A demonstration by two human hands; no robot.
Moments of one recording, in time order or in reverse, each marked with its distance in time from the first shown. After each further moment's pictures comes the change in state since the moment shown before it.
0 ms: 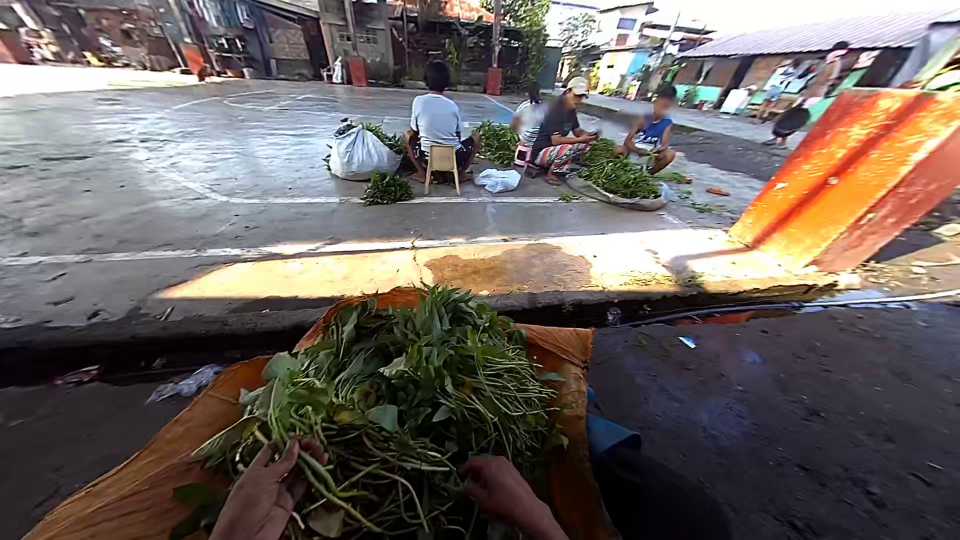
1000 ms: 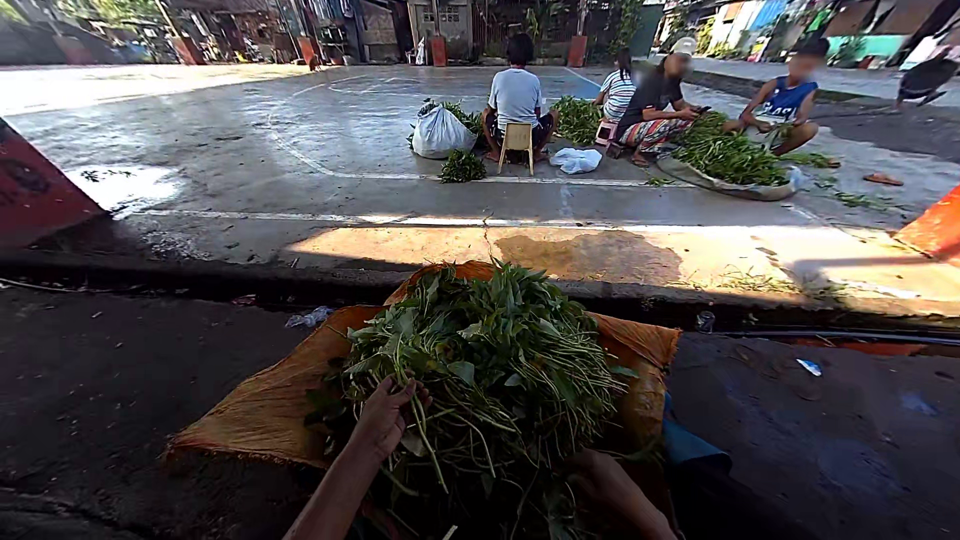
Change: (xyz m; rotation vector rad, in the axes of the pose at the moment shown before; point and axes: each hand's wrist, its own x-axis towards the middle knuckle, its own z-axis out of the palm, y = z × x) left_hand -0.005 -0.005 0.004 -0.043 -0.076 -0.092; right_hand -0.030 0.056 -0.012 -0.135 -0.099 0.118
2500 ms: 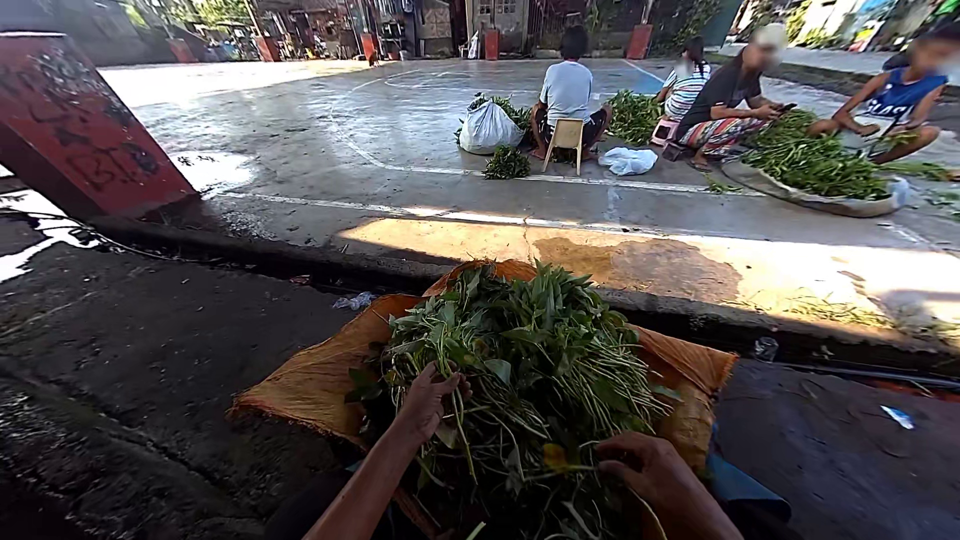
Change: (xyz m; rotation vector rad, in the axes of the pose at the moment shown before) left_hand -0.001 0.000 0.007 0.055 -0.063 0.016; right_hand -0.030 -0.052 -0.066 0.150 0.359 -0.321
